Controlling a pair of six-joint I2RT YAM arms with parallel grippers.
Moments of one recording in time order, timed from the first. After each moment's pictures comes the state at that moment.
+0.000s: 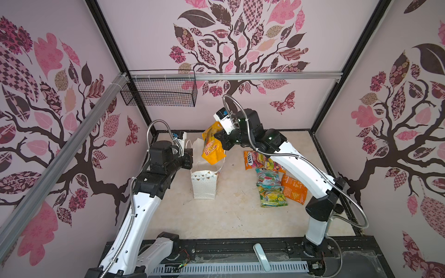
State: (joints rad) left arm -0.20 1.01 1.16 -0.58 0.14 -0.04; right arm 0.81 1.85 2.06 -0.63 -0.15 0.01
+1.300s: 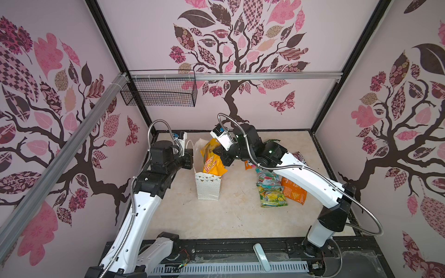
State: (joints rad) left arm -0.20 1.02 1.16 -0.58 0.14 -0.04; right arm 0.90 1.72 1.86 -0.61 -0.13 -0.01
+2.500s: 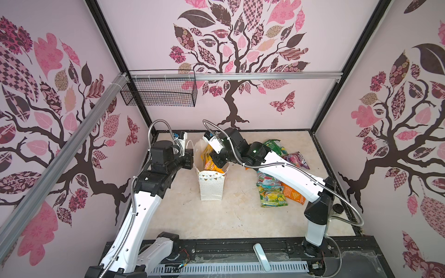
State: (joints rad) left arm -0.20 1.02 1.16 -0.58 0.14 -0.04; right arm 0.94 1.87 1.97 -0.69 0.01 0.00
